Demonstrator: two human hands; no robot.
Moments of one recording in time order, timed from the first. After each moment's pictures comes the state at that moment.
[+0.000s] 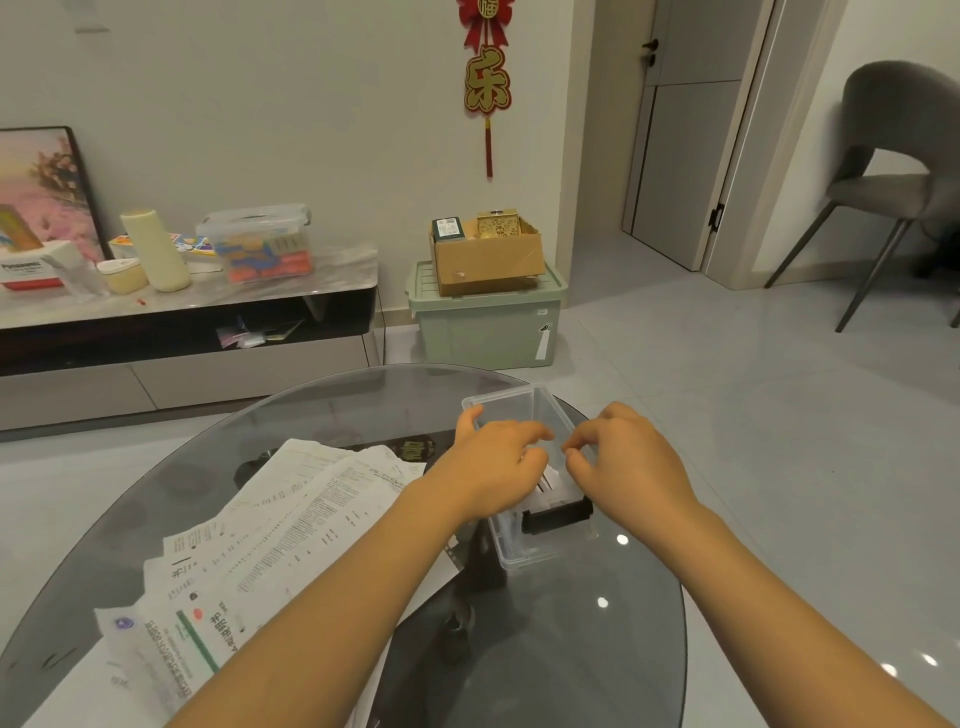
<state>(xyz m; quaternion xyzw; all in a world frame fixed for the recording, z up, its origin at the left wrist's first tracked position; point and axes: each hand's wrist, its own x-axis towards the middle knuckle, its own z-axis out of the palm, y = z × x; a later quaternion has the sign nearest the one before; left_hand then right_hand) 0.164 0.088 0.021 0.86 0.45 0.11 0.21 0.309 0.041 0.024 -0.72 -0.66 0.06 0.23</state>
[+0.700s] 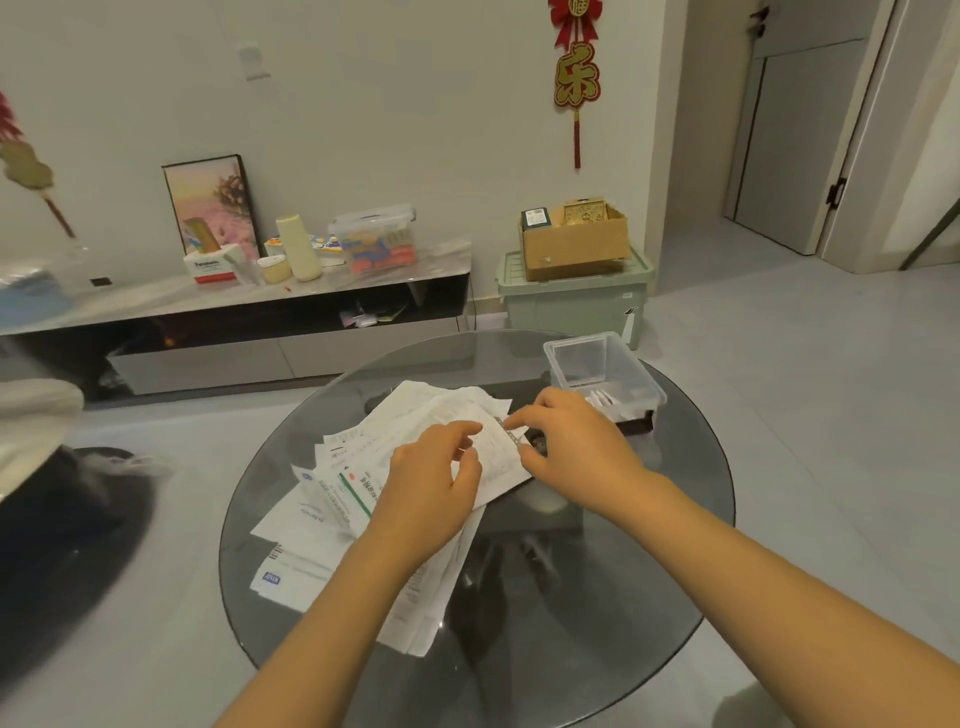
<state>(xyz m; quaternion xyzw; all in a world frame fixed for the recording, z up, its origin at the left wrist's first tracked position) 0.057 -0.053 0.002 0.71 0.62 0.30 0.15 0.223 -0.022 0.017 -0.53 -0.81 0.09 0.24</state>
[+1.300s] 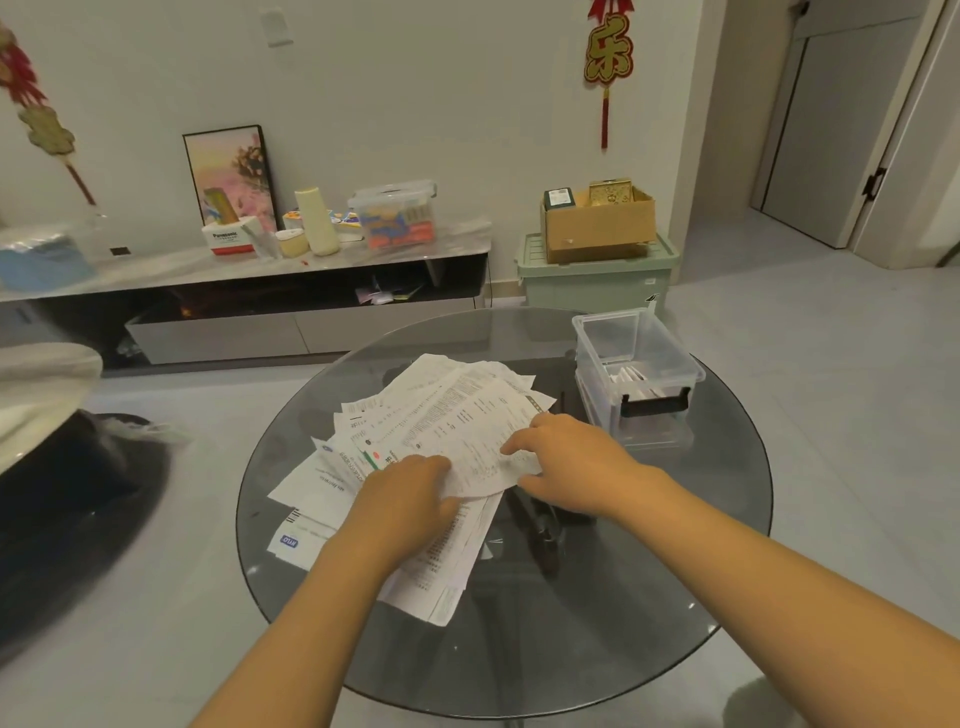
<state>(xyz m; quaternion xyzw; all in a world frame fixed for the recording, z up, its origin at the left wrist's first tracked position) 0.013 -0.059 -0.026 0.73 0.69 0.04 0.05 0.195 -0.022 -0.009 -0.50 -0.85 0.12 0.08</state>
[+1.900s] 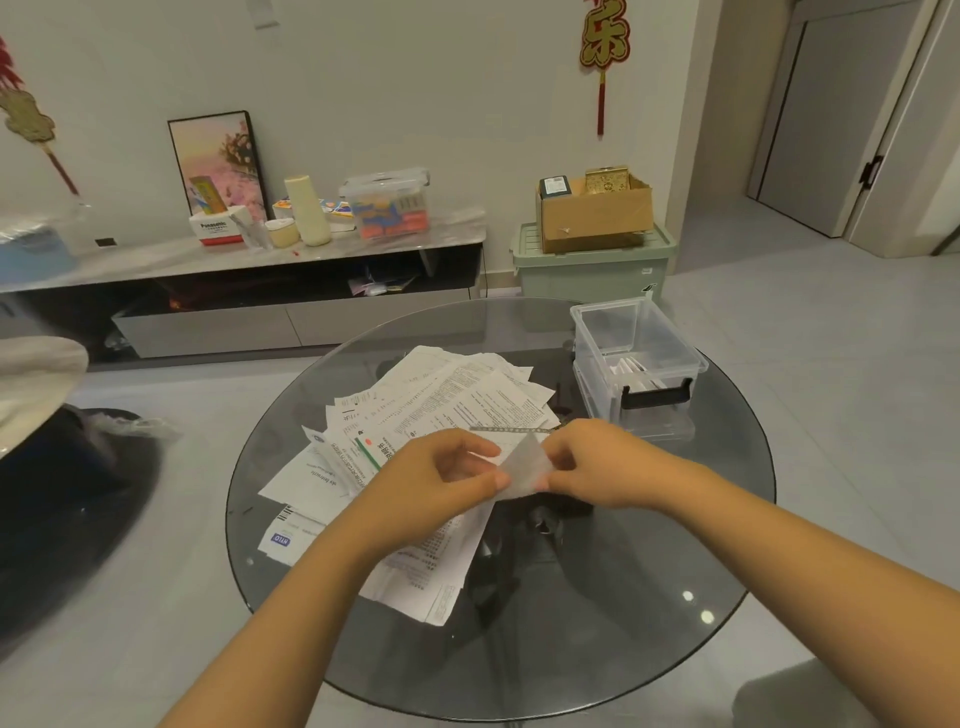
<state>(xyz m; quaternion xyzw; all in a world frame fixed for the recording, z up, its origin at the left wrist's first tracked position) 0.021 -0.069 -0.004 0.67 0.58 0.27 0.37 0.218 -0.024 -0.007 -0.52 -0.82 0.23 0.06</state>
